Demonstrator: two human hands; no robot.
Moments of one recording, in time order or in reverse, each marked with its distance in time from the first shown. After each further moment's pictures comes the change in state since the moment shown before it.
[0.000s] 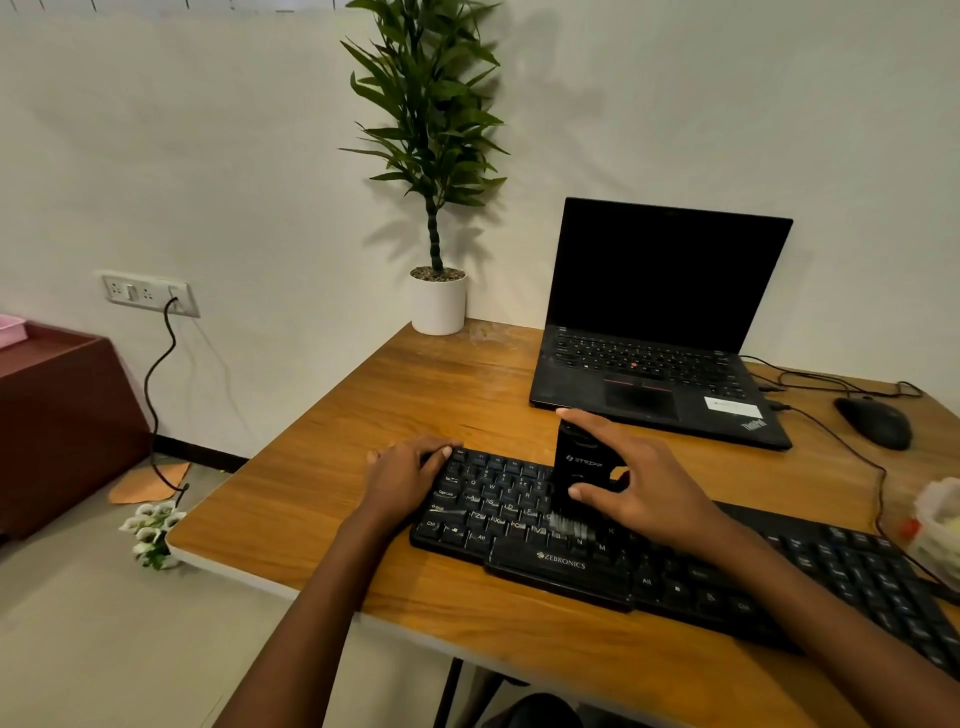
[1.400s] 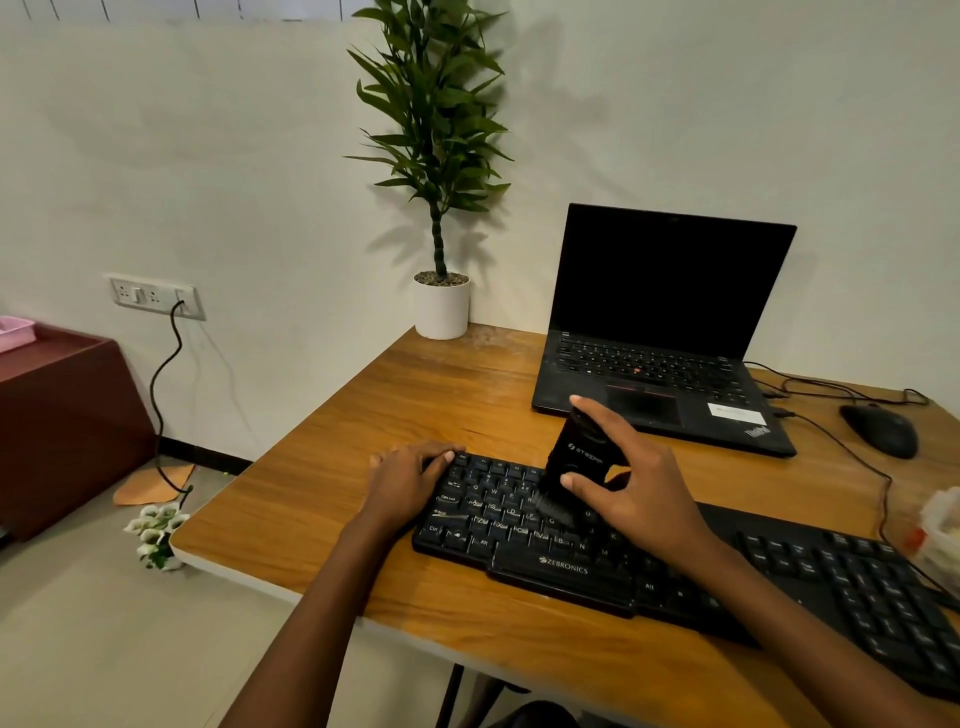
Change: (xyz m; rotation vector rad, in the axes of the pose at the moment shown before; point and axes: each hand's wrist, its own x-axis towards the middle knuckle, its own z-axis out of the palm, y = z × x) left_hand 0.002 -0.003 0.001 -0.008 -0.005 -0.006; right_hand 0.000 0.000 0.016 0.072 0.195 -0.037
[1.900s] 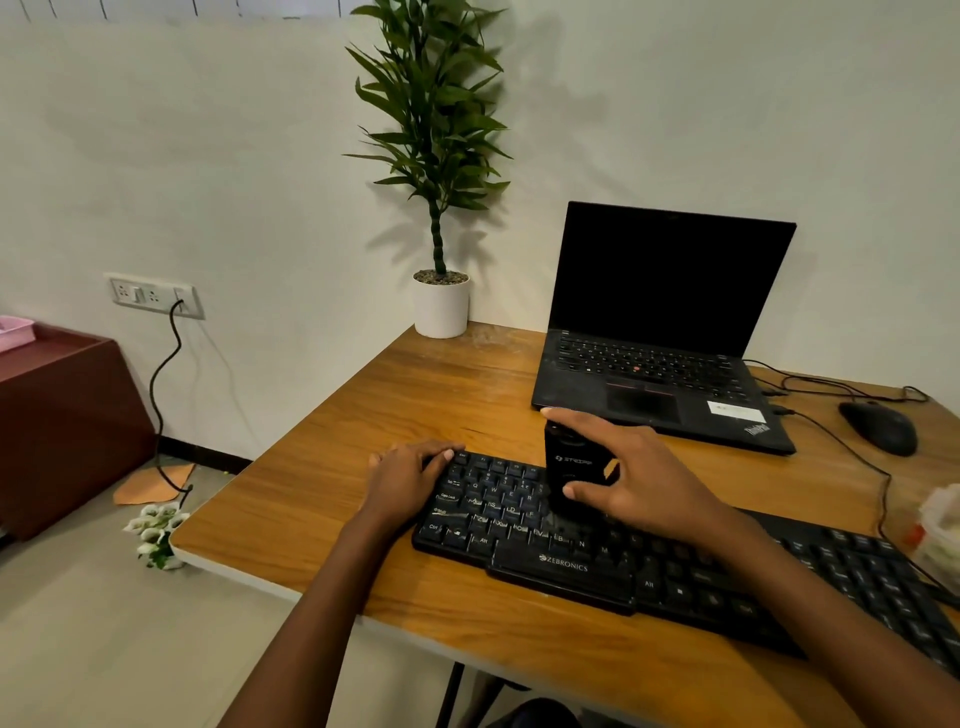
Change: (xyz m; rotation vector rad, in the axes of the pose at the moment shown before) left_hand -0.001 0.000 -0.001 -0.012 0.009 0.007; right_hand 0.015 -0.006 -0.014 -0.062 -0.243 0.030
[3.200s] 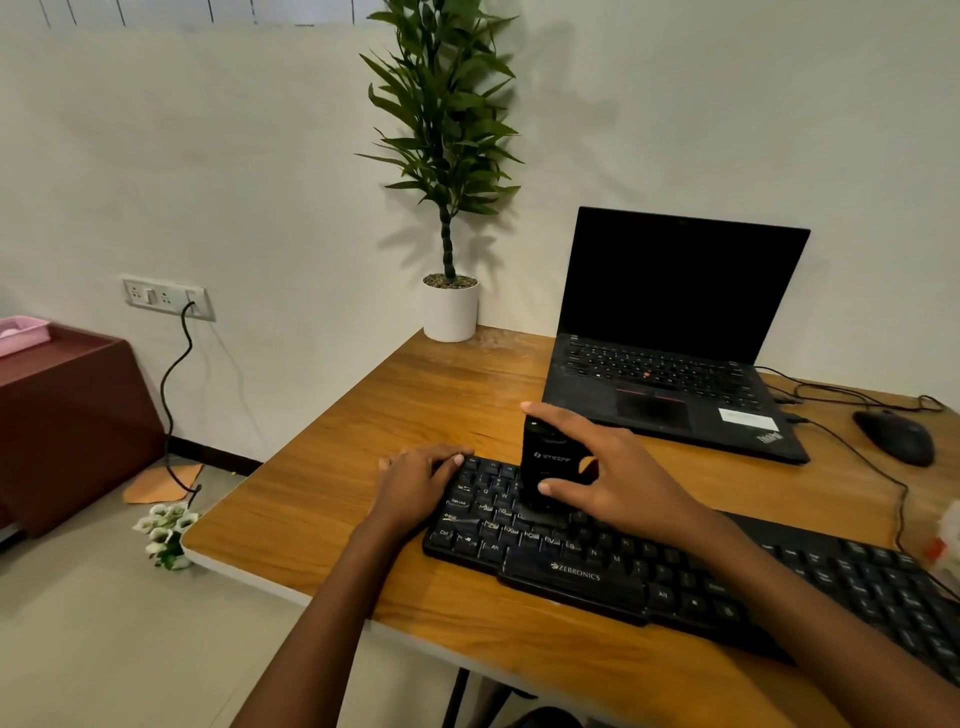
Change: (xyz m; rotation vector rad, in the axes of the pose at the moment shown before) left_hand 0.001 -0.002 0.001 -0.005 -0.009 -0.011; right_hand 0.016 -0.016 0.011 0.023 -0.082 -0.033
